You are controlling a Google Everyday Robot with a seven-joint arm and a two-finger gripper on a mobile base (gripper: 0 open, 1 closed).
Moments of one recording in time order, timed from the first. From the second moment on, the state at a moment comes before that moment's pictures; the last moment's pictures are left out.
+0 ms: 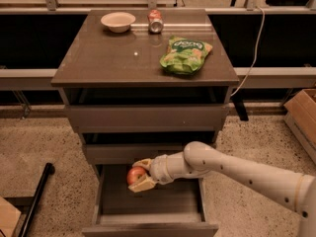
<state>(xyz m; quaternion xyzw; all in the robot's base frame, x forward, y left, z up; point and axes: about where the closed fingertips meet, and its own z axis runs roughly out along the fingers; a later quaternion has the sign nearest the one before) 0.522 0.073 0.491 -0.57 0.65 0.36 0.35</state>
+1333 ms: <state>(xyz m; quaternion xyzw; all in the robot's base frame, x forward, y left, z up) 0.588 0.048 0.909 -0.66 0.56 0.11 0.48</state>
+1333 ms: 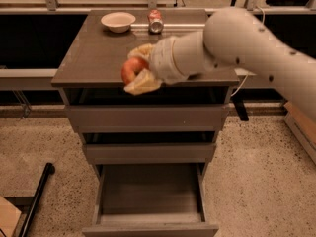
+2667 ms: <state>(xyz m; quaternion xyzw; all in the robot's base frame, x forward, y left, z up) 0.657 0.052 0.960 -0.64 0.57 0.10 0.51</state>
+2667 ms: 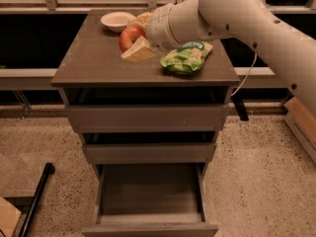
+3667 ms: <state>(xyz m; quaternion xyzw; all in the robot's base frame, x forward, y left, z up) 0.742 0.053 0.902 -0.58 0.63 0.13 0.49</state>
